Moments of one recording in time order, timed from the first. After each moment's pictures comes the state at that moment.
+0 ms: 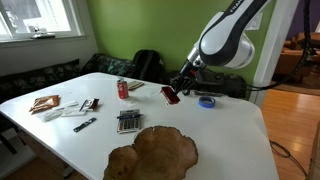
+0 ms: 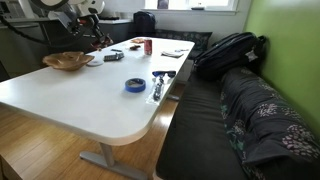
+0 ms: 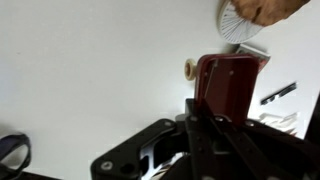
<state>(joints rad) 0.01 0.35 0.34 -2.30 0.42 3.18 0.02</state>
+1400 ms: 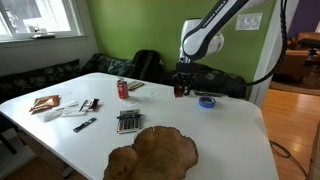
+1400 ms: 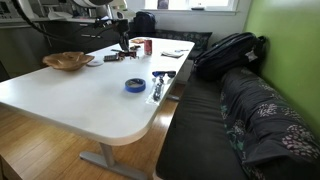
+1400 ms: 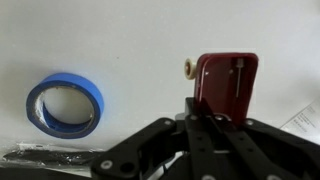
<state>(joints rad) 0.28 0.55 -0.17 -1.88 0.12 2.58 0.81</state>
